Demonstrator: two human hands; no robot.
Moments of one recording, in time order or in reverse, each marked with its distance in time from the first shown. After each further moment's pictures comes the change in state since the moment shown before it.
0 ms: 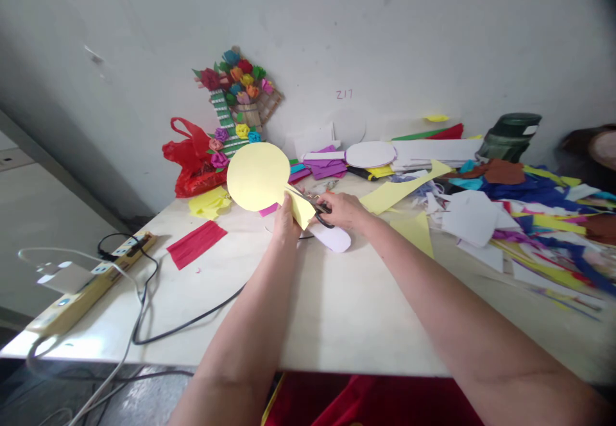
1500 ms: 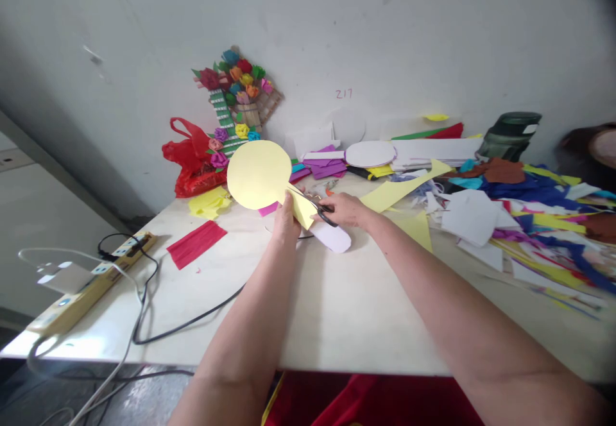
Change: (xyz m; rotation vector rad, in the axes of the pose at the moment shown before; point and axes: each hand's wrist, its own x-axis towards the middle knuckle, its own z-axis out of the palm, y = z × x) left_hand 0.000 0.000 -0.001 0.012 -0.063 0.020; right_hand -0.001 0.007 -0.006 0.062 -0.090 -0.064
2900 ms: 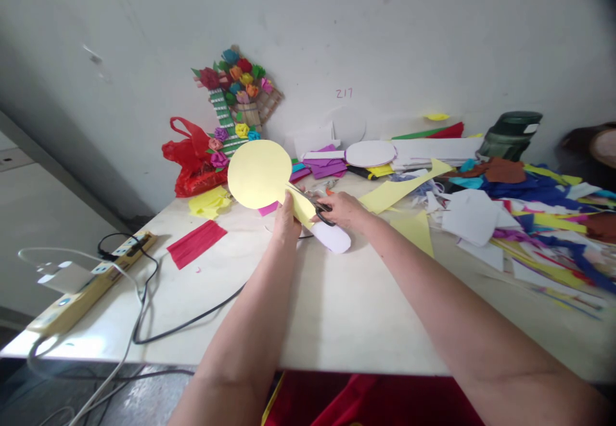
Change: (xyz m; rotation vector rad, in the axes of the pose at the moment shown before) left_hand -0.002 0.000 0.003 0.027 0.032 0.014; right_hand 0.001 -0.004 0.003 0.017 0.044 0.027
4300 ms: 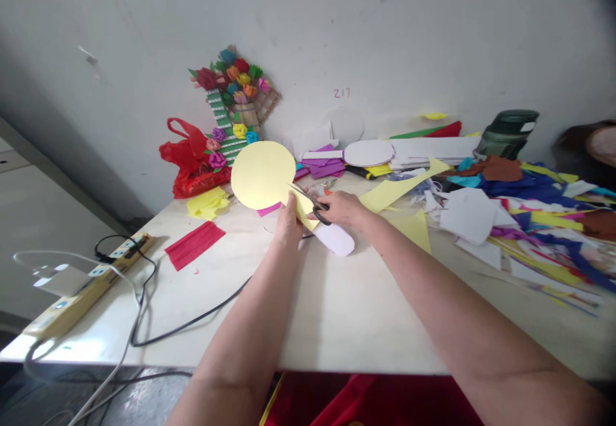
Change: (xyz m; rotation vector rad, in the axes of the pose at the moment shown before) left_hand 0.002 -0.011 0.001 -0.030 -0.019 -0.055; right_hand 0.001 -0.006 -0.006 -0.141 -0.053 0.053
